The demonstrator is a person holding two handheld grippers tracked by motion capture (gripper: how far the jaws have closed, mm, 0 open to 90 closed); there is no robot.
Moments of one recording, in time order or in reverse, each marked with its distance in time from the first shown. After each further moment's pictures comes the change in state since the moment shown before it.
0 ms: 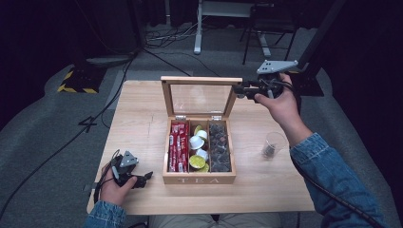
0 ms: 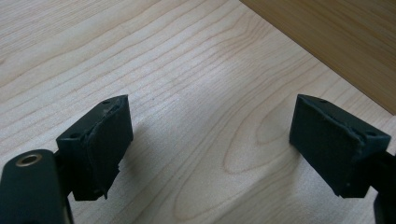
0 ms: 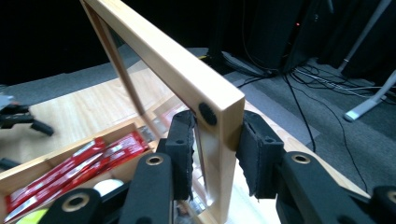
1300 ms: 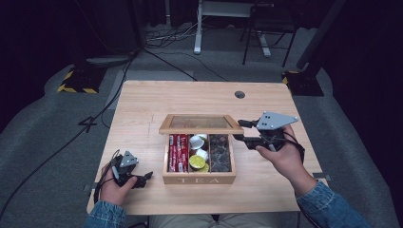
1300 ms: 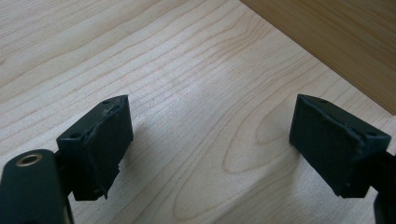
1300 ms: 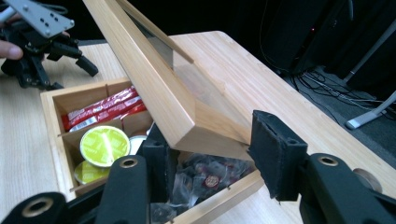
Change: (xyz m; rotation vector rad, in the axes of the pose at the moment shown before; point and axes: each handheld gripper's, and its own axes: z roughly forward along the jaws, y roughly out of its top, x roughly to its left) left arm 0.000 0.000 0.000 0.000 0.001 -0.002; right arm 0.091 -0.083 -0.027 0.011 0.001 -0.140
